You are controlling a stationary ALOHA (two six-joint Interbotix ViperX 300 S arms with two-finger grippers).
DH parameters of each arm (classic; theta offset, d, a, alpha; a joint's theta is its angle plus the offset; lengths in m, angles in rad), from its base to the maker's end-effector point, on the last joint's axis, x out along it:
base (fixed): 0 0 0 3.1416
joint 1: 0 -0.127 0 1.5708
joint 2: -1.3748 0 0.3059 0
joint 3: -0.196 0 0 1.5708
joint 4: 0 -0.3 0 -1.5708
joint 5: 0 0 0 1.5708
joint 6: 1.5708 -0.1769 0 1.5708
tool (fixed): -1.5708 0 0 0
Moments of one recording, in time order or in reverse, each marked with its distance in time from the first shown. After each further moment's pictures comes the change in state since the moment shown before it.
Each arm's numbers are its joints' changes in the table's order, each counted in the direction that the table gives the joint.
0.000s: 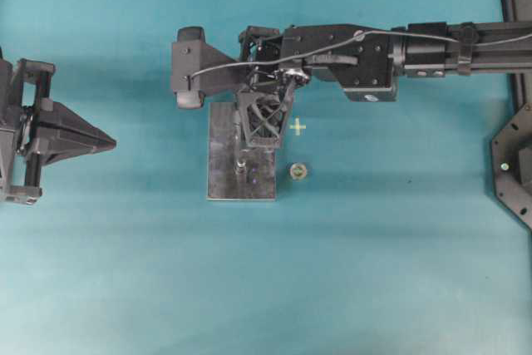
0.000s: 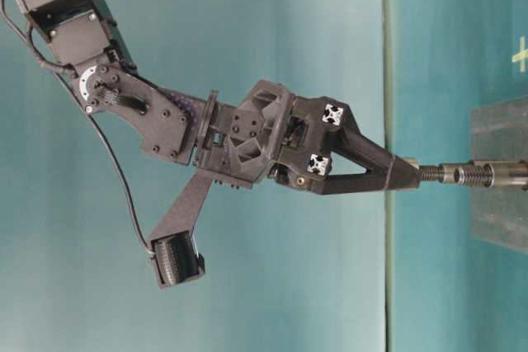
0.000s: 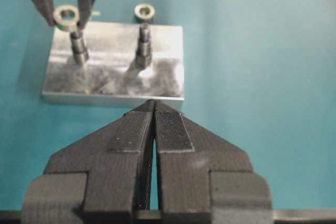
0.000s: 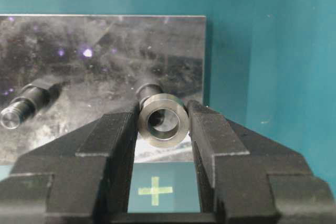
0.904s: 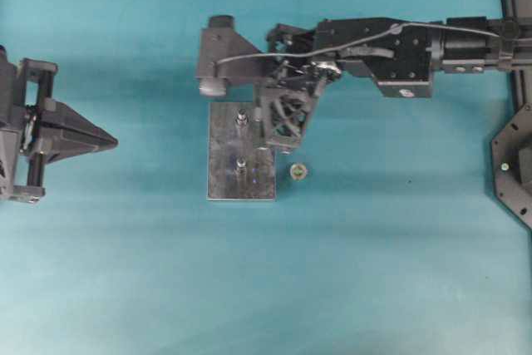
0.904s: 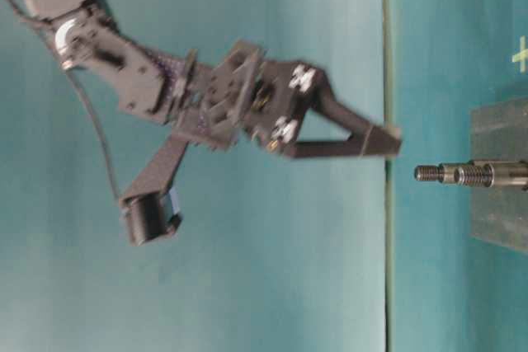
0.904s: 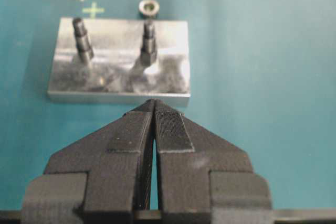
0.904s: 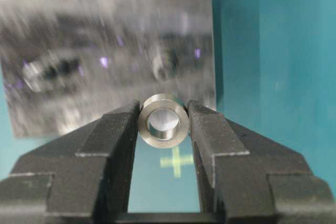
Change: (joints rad) left arm -0.009 0.008 -0.002 0.000 0.000 -0.035; right arm 0.003 -0.097 0.080 -0.049 -0.023 -0.046
